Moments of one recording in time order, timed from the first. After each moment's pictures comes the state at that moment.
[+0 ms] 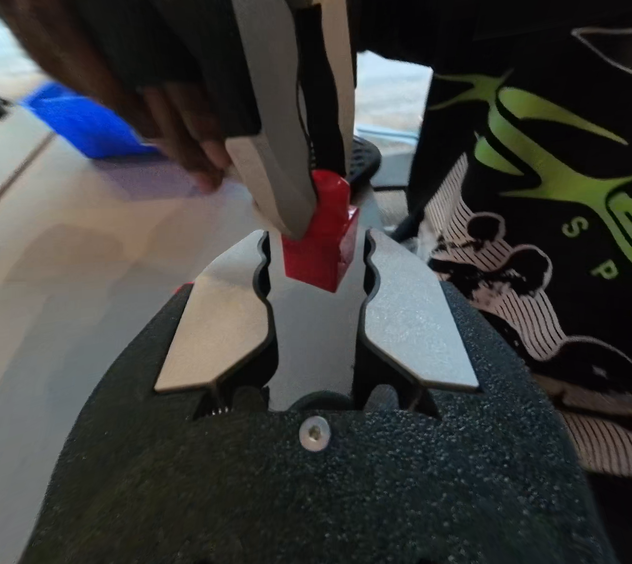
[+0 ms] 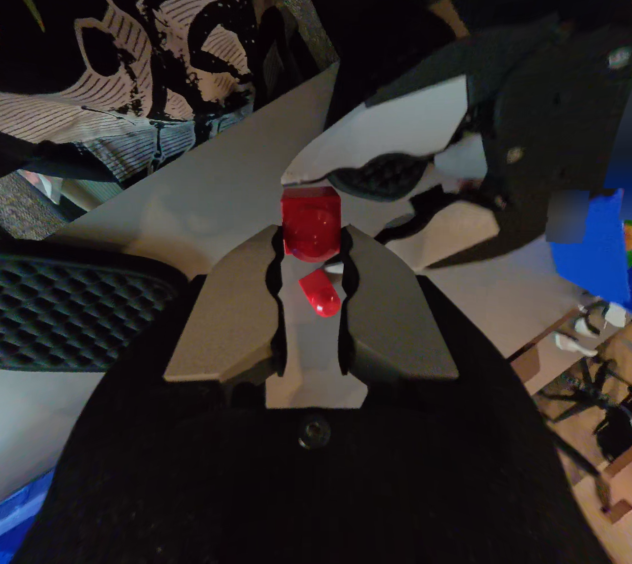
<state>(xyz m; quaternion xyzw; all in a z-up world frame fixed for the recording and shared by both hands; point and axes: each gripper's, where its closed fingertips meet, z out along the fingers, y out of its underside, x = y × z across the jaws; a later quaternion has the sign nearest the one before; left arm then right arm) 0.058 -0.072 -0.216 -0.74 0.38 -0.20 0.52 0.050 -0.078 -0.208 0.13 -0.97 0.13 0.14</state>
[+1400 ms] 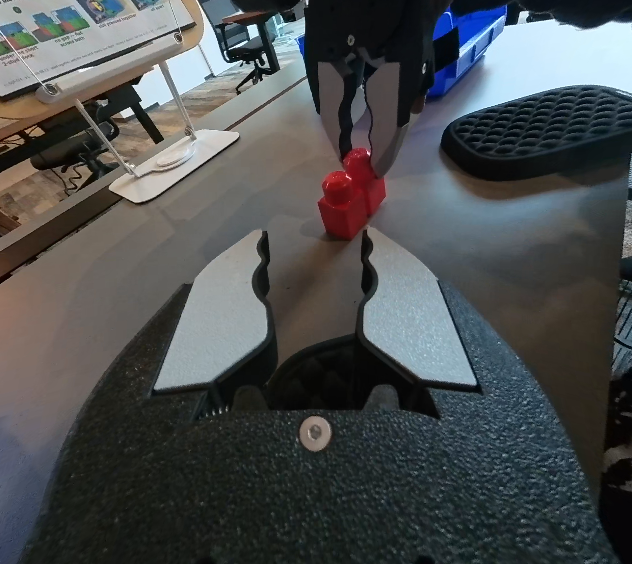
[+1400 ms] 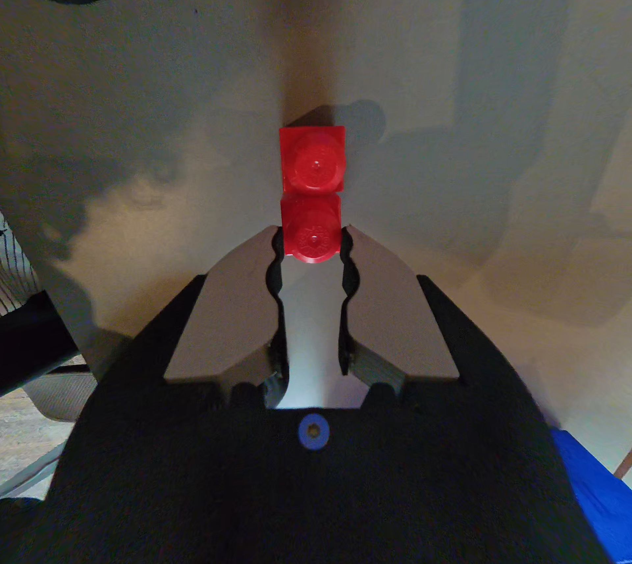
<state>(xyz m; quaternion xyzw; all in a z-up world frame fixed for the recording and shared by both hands) -0.044 -0.063 -0.267 -0.77 0.15 0.04 0.62 0.006 0.046 -0.320 -0.42 -0.90 0.06 0.07</state>
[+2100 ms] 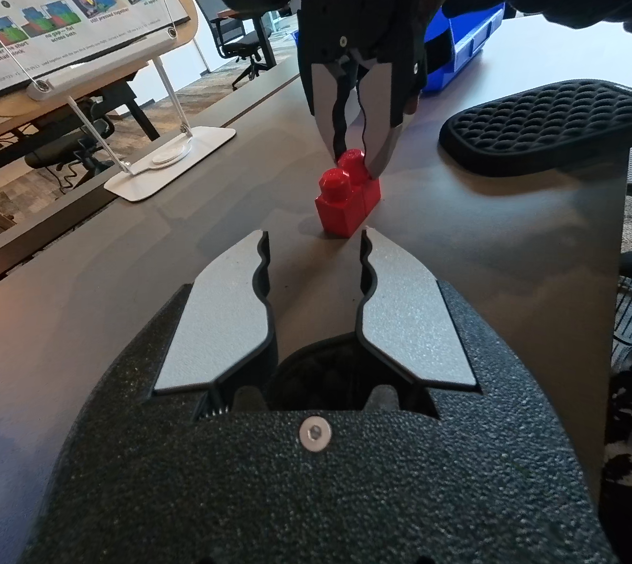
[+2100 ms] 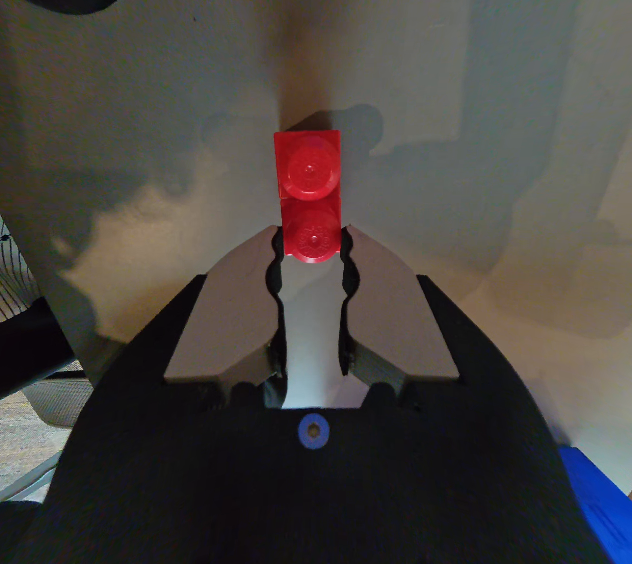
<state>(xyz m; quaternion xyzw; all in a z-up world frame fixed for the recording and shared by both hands) -0.043 -0.062 -0.270 -0.77 0.15 0.04 0.61 0.002 0.046 -0.324 -0.42 -0.90 0.08 0.06</state>
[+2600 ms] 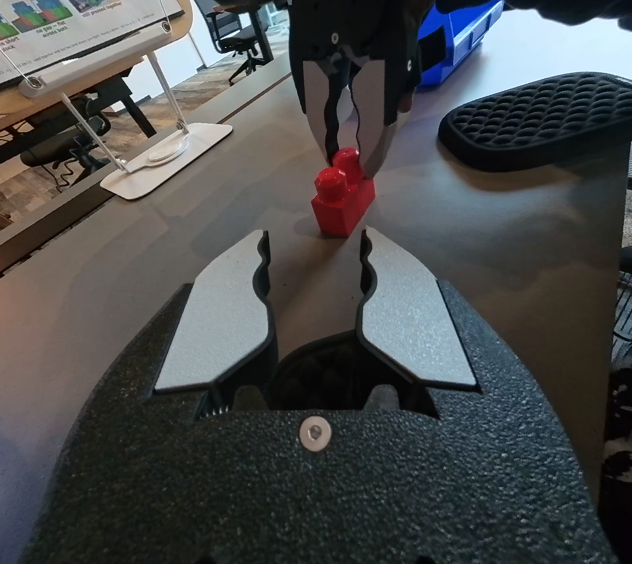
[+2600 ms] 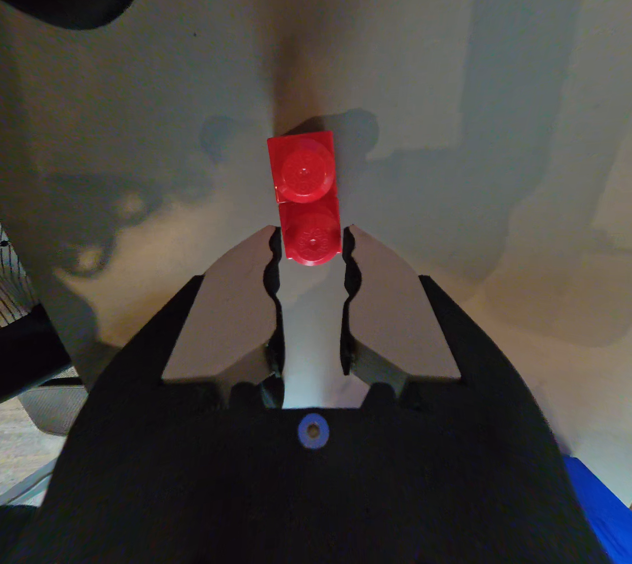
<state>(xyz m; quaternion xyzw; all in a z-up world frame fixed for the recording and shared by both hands) -0.043 -0.061 -0.272 -0.78 0.15 0.04 0.61 -0.003 0.044 -0.324 -0.42 -0.90 0.09 0.07</state>
